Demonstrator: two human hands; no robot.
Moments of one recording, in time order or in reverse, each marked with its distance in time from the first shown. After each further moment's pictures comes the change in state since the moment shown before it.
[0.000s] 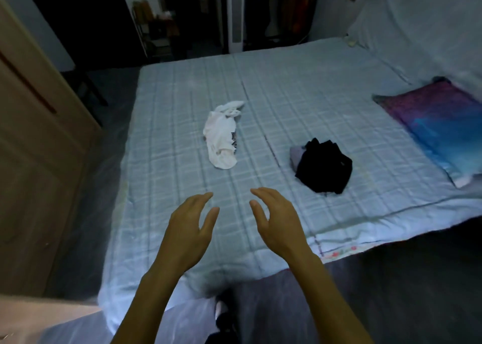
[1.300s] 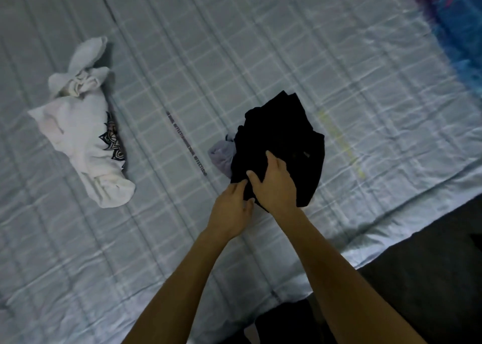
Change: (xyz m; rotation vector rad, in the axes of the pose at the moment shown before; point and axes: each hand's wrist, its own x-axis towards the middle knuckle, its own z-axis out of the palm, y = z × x) left_hand 0.393 0.048 0.463 0.109 -0.747 -0.061; right_hand 0.283 0.469 0.007 -0.107 -0.255 0.839
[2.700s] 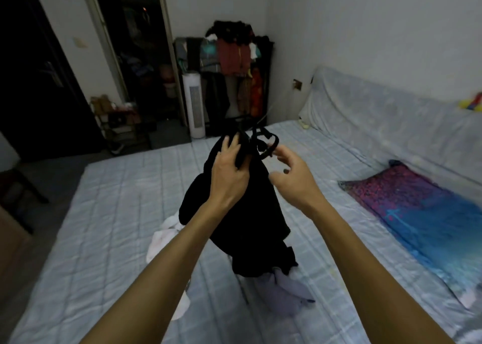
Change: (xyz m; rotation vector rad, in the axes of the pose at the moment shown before) left_hand -0.205 0.148 -0.376 -0.330 0.975 0.594; right_hand -0.222 -0.320 -0.249 0.483 0.214 -0.741
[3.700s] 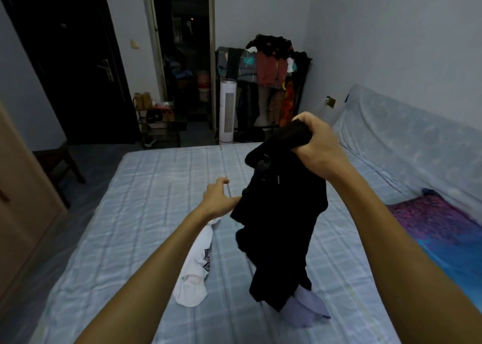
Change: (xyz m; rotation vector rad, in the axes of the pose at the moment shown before) left_hand -0.050 -0.076 -0.096 0.076 -0.349 -0.622; right_hand 0.027 -0.076 0.021 -0.193 -0.024 -0.436
